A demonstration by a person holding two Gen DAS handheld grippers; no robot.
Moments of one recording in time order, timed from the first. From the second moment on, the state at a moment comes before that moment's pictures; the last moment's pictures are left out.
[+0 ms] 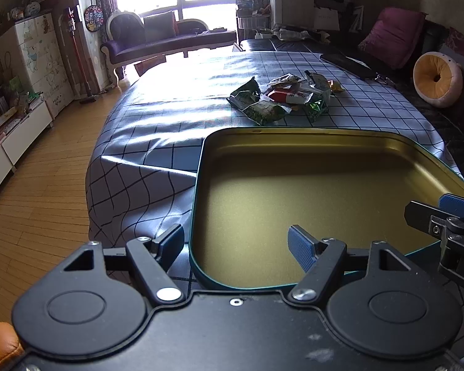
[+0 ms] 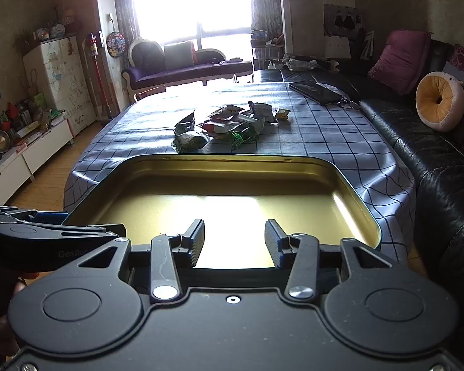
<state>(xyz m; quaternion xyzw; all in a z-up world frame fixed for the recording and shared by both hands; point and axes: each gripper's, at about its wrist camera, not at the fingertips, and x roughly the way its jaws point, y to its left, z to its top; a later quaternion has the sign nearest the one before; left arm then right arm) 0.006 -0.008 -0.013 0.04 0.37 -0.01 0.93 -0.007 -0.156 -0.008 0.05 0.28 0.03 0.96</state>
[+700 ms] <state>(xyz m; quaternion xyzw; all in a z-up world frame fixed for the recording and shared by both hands) 0.006 -0.008 -0.016 0.04 0.37 -0.01 0.93 -0.009 -0.154 -0.008 0.06 0.27 0.02 0.96</state>
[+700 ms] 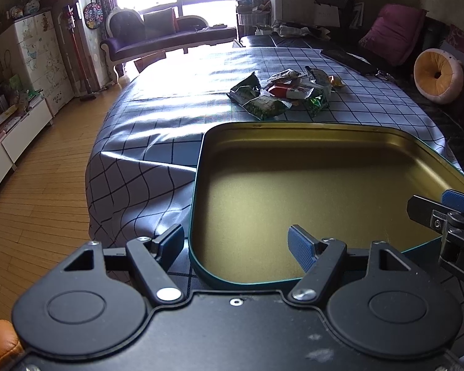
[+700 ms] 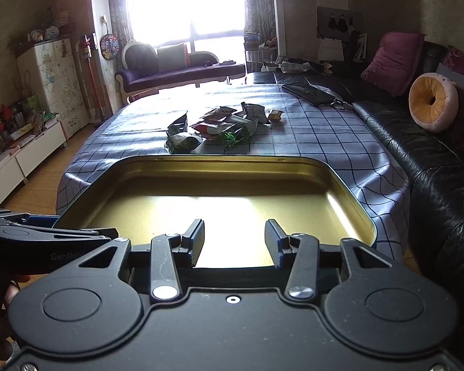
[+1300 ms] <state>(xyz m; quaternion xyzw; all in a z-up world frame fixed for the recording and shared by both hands) 0.007 -0.008 -0.018 0.04 0.37 -0.01 0.93 -0.009 -0.153 -0.009 0.05 0.27 0.02 0.96</state>
